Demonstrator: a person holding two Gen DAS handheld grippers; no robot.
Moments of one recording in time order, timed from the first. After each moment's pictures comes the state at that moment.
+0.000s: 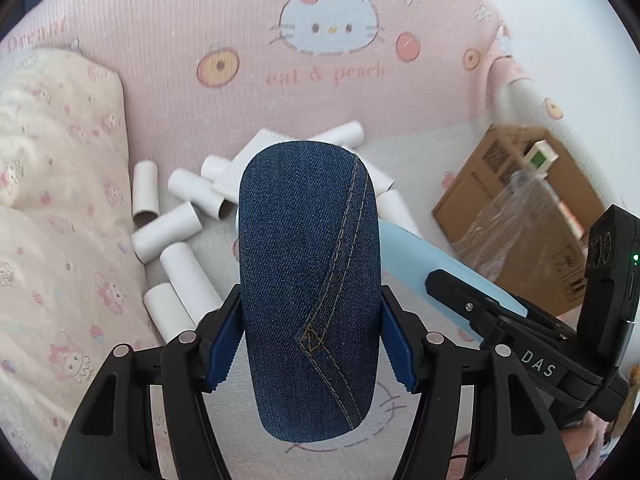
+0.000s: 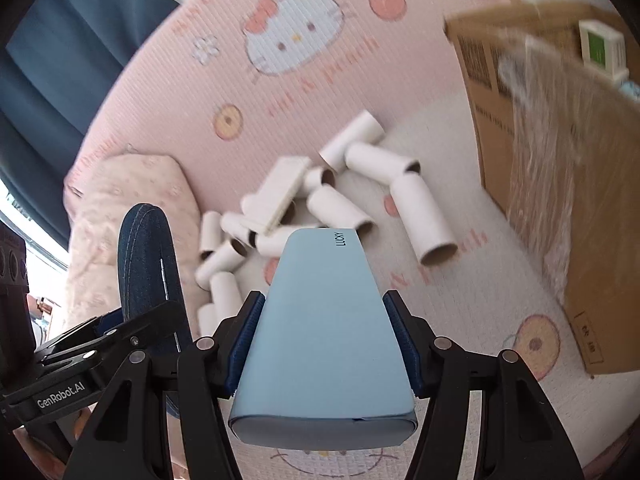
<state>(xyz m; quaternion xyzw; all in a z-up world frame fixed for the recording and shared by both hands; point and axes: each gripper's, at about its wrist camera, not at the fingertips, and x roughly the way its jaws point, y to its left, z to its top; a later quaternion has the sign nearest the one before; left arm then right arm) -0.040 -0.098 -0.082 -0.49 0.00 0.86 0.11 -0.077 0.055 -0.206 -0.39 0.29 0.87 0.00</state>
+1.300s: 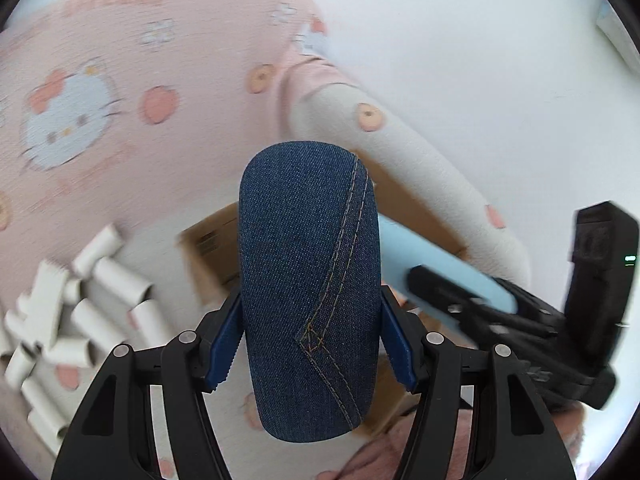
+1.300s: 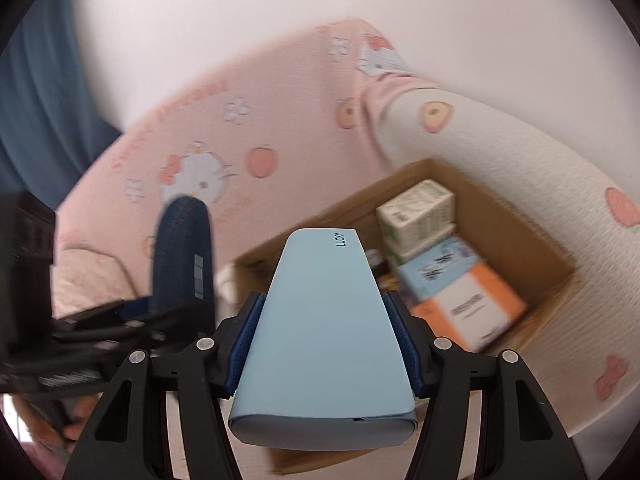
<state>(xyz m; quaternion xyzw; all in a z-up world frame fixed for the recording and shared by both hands) -0.091 0.167 -0.002 -0.47 0.00 0.81 0.35 0.009 0.276 -0.073 -0.34 0.23 0.90 0.14</state>
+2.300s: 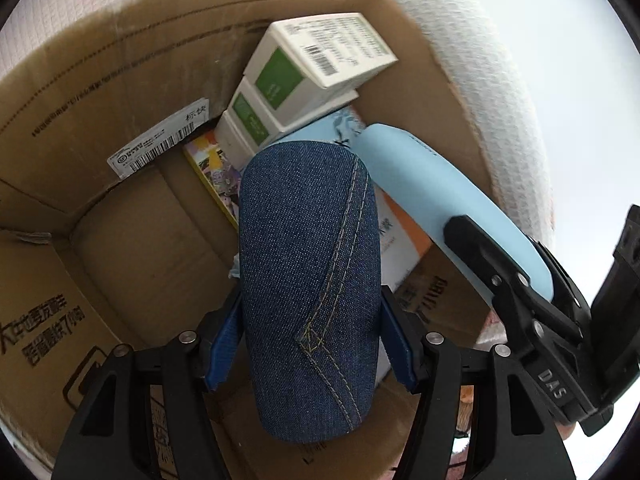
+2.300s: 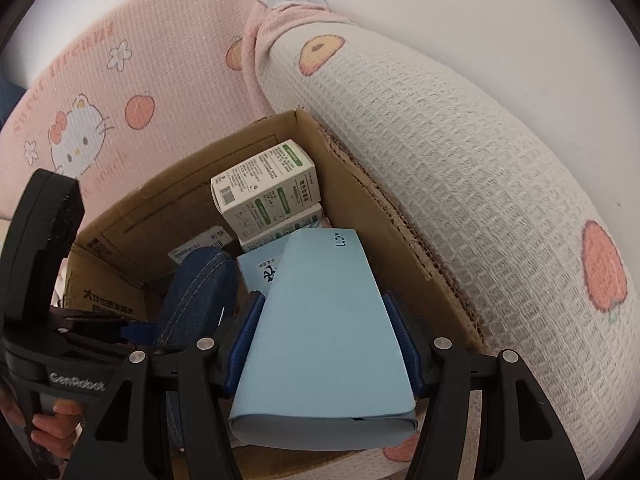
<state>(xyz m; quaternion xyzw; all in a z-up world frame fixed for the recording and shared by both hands) -0.161 0.293 -0.144 -0.69 -0.03 0.63 0.35 -0.015 0.391 -0.128 -0.47 0.16 0.84 0.21</state>
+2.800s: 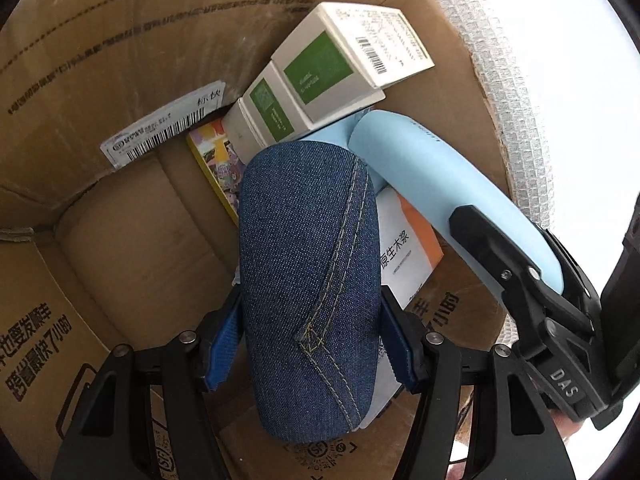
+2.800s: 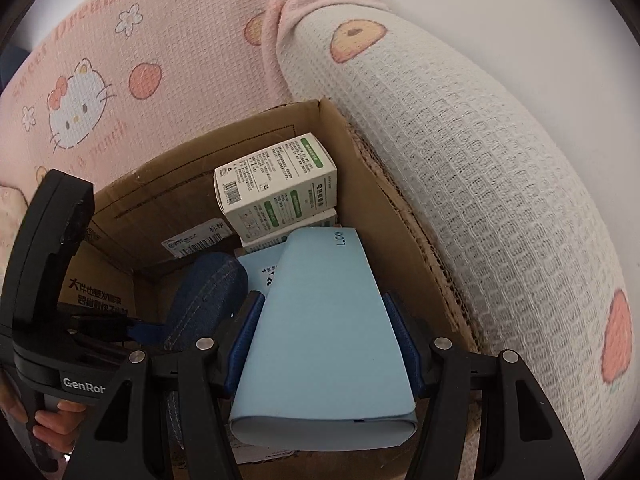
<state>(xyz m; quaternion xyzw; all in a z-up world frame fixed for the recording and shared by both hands) -0.174 0.289 -0.159 -0.70 -0.06 0.61 0.35 -0.047 0.396 -0.136 -0.52 0.12 0.83 0.17</state>
